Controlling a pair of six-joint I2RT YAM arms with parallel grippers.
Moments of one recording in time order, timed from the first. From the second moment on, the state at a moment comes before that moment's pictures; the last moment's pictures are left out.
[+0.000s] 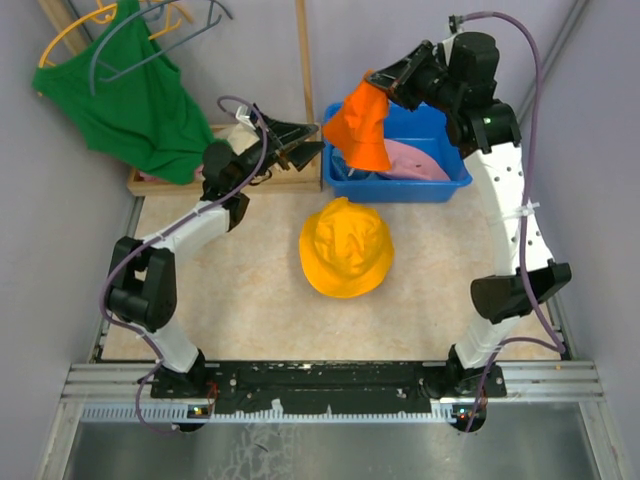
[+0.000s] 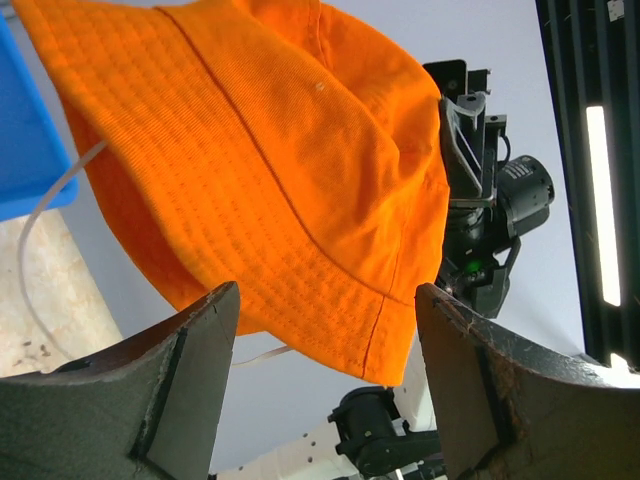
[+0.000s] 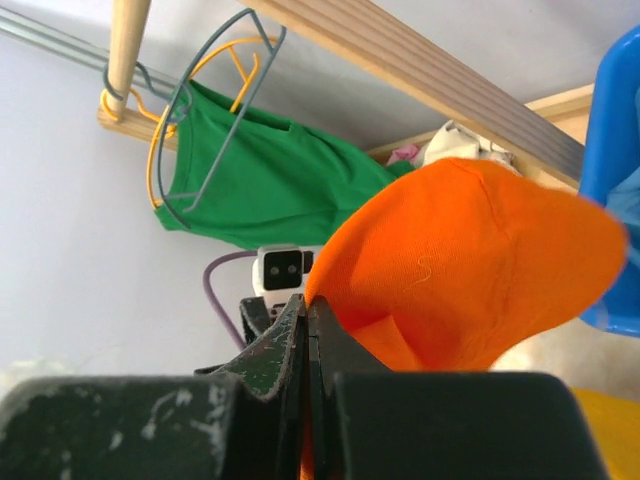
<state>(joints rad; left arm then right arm) -0.39 1.70 1.20 0.92 0.58 -1.61 0.27 1.73 2.19 -0.59 -0.37 0.94</state>
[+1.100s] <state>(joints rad) -0.45 1.82 1.30 0.92 0.54 -1.58 0.31 1.61 2.09 -0.57 -0.39 0.98</state>
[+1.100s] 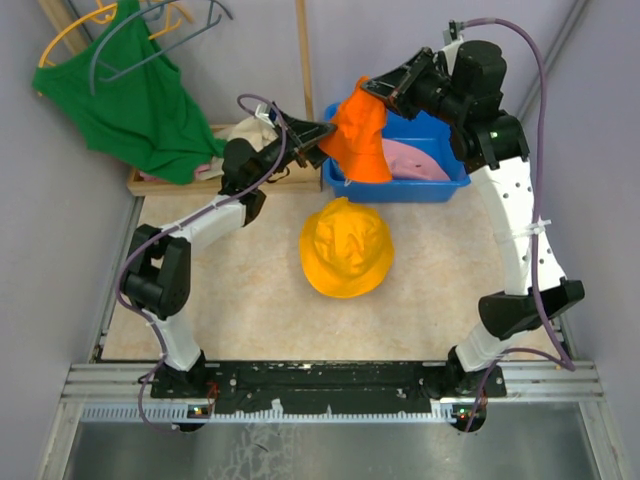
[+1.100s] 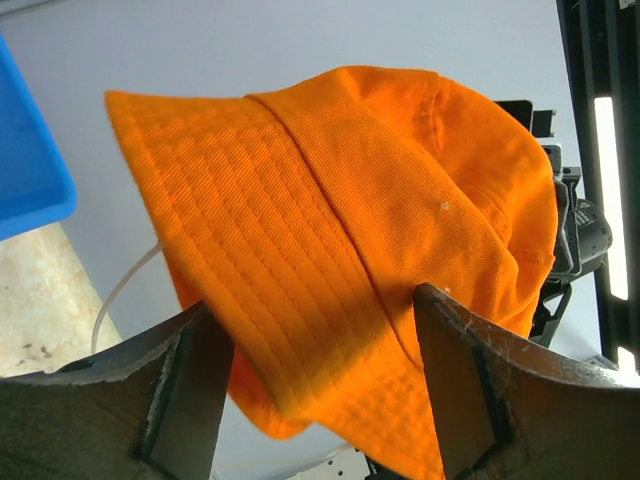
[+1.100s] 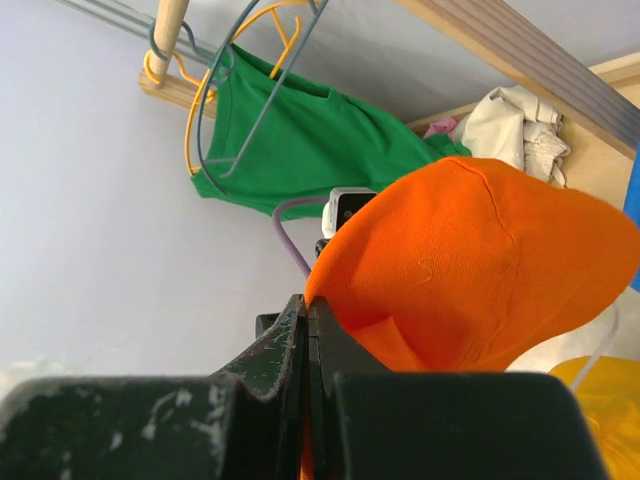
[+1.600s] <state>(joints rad) -0.45 1.80 1.22 0.97 0.53 -1.61 0.30 1.55 2.02 -0.63 -0.35 0.86</state>
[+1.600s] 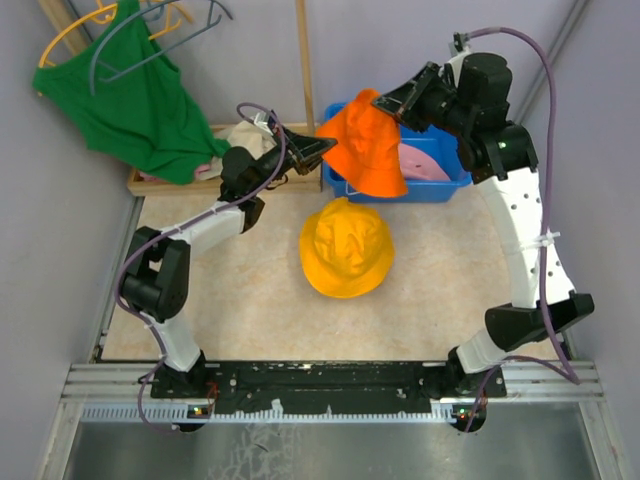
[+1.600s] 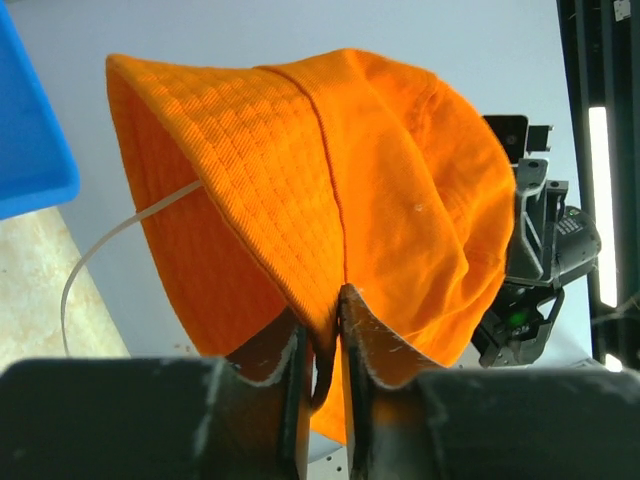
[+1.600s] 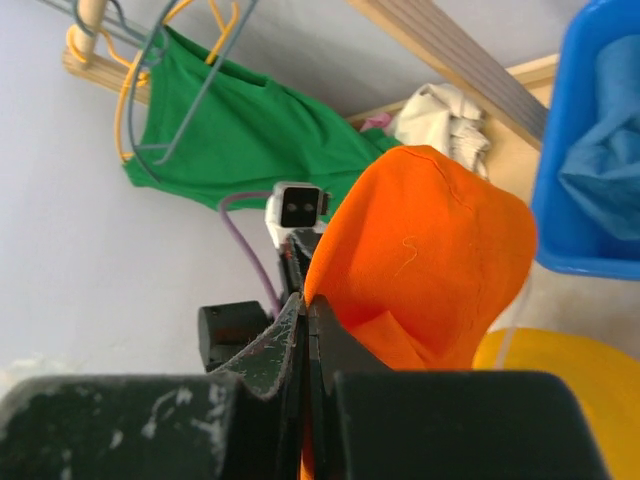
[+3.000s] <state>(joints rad) -0.44 1.74 0.84 1.38 0.77 -1.77 0.41 1.30 1.51 -0.65 -0.11 0.42</state>
